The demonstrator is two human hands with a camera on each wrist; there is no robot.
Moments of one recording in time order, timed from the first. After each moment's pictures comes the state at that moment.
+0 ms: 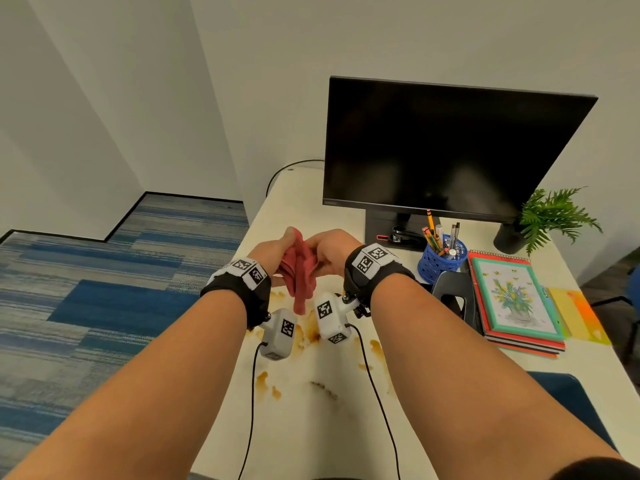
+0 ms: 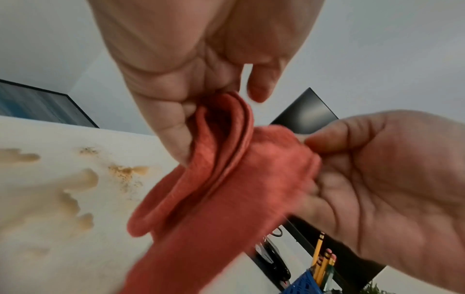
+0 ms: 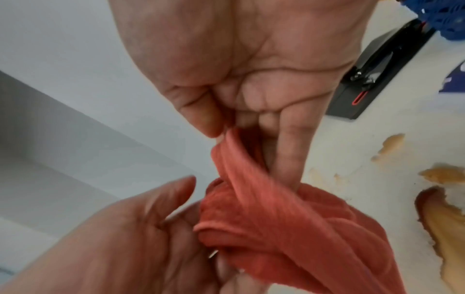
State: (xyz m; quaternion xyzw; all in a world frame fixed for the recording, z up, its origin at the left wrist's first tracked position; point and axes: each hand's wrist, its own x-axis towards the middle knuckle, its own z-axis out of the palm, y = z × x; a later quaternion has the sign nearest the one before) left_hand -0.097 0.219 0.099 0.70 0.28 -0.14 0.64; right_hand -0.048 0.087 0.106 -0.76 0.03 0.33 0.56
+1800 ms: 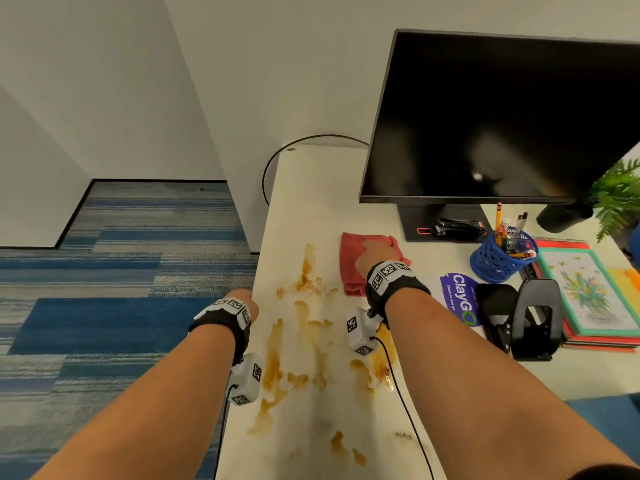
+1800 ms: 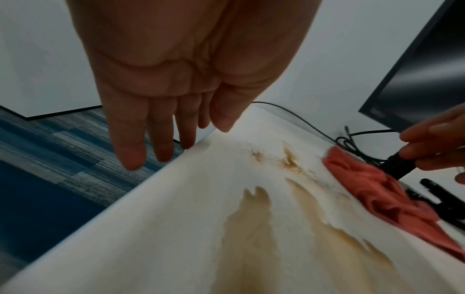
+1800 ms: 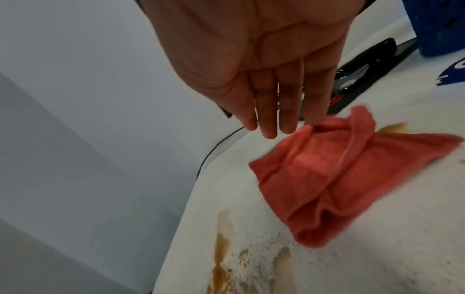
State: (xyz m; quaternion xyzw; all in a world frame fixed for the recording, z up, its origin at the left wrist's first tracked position) left_hand -0.015 0.407 -0.043 0.90 0.19 -0.35 0.19; right_hand 0.043 0.155 0.019 -0.95 0.14 0.24 0.17
